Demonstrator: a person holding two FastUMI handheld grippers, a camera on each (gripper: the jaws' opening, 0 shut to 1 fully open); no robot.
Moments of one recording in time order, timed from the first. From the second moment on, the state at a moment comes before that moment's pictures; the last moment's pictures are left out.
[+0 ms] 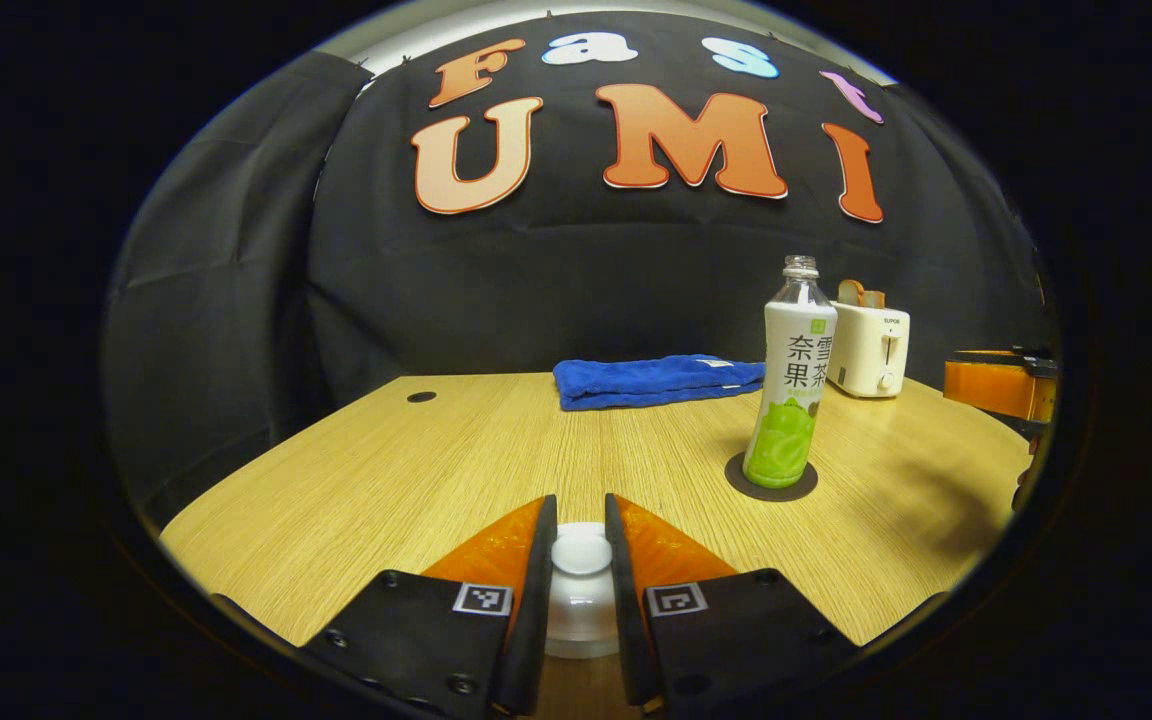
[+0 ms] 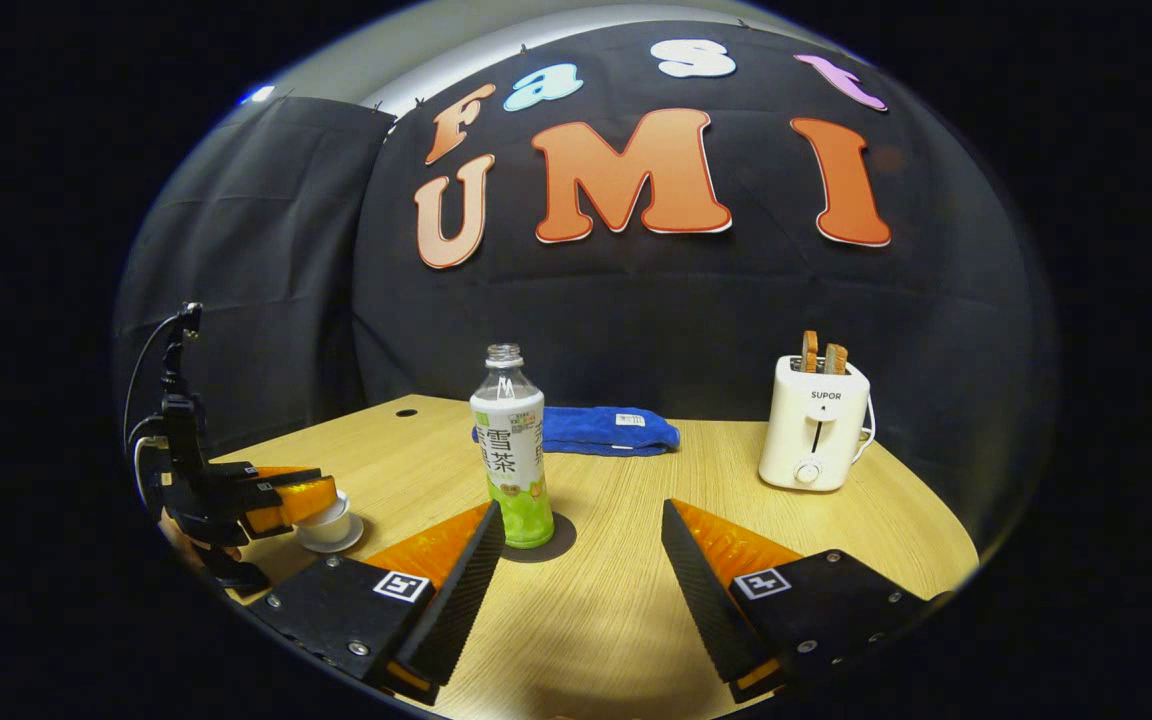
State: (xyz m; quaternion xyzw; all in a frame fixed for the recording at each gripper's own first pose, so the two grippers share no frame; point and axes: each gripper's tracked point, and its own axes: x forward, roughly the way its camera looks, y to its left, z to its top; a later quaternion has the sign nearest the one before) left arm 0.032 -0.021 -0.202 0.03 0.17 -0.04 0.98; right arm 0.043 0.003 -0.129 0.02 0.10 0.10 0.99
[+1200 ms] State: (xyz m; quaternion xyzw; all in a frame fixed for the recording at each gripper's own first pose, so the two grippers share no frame) left arm -0.027 -0.045 -0.036 0.01 -0.03 -0.03 1.00; right arm -0.019 0.025 -0.056 0.00 -0.01 0.07 1.00
